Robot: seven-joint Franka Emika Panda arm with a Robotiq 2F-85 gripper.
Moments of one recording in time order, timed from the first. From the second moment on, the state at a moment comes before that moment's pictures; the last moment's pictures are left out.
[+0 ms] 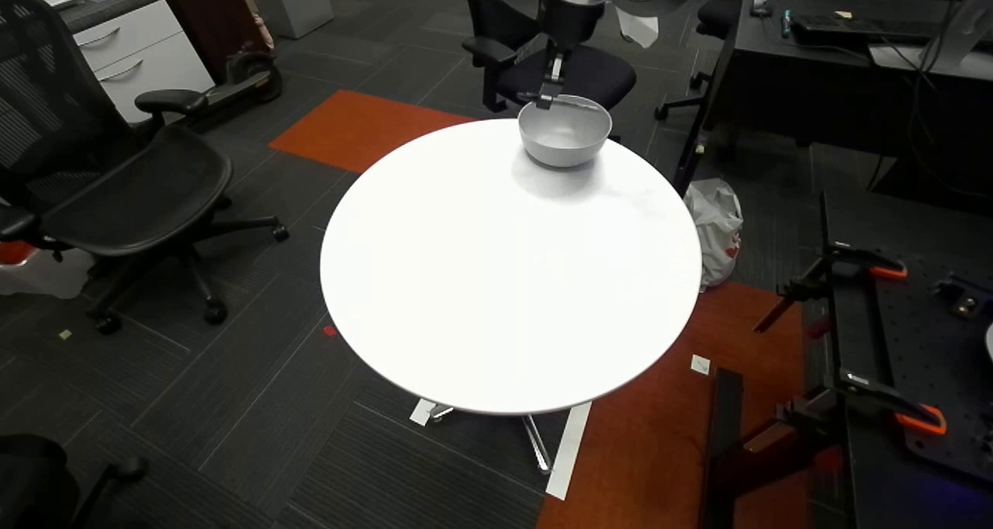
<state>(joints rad) -0.18 0.44 -0.08 -1.99 -0.08 2.69 -0.44</state>
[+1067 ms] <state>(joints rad) -0.22 0.63 -0.15 -1.74 -0.10 2.67 -0.31</state>
